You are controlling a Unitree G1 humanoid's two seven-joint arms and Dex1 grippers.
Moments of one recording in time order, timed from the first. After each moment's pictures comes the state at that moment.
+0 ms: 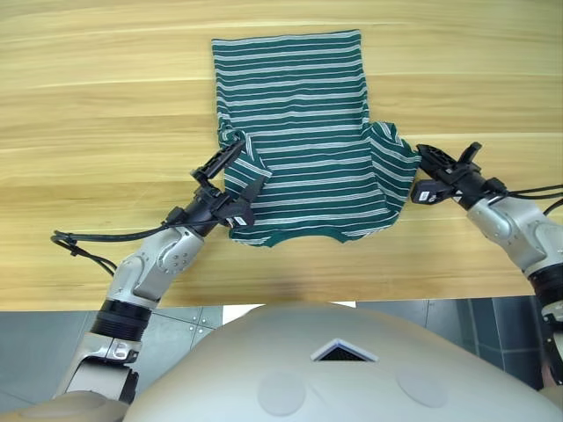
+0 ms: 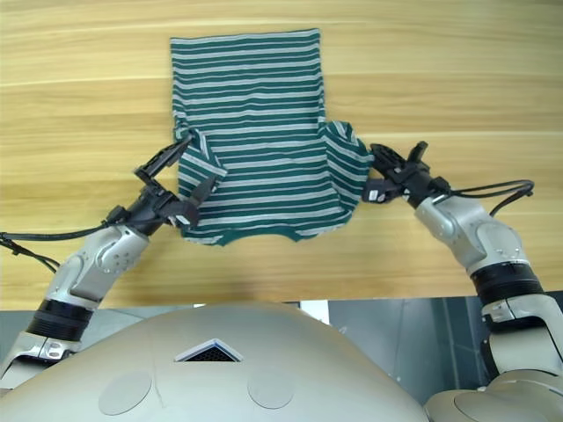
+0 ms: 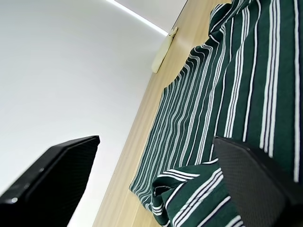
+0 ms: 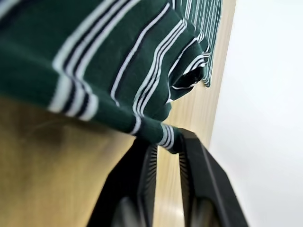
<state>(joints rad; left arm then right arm) 0.23 0.55 -0.26 -0.06 0.72 -0.54 0.01 -0.01 -0.91 0.36 0.33 -0.77 -0.47 -0.06</state>
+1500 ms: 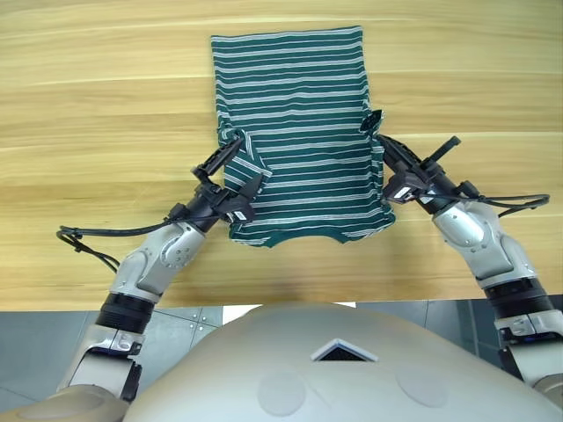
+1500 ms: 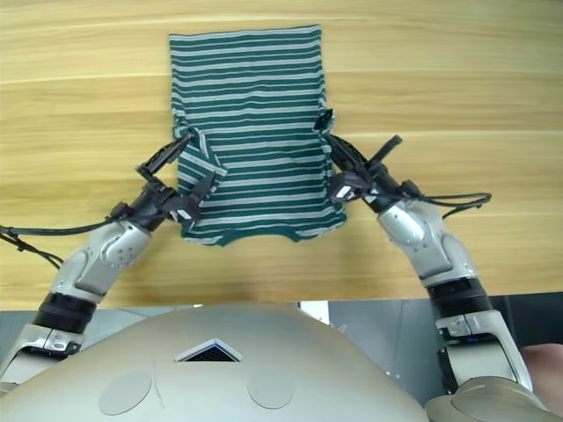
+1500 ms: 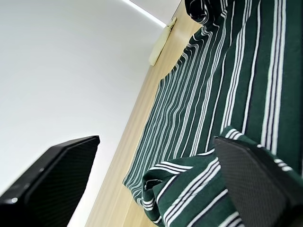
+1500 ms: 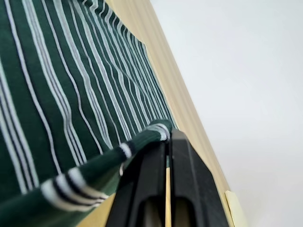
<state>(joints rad) 0.19 0.53 -0.27 0.02 0.72 -0.54 0.03 0.09 -0.67 0.25 0.10 -0.46 -0.57 0.07</state>
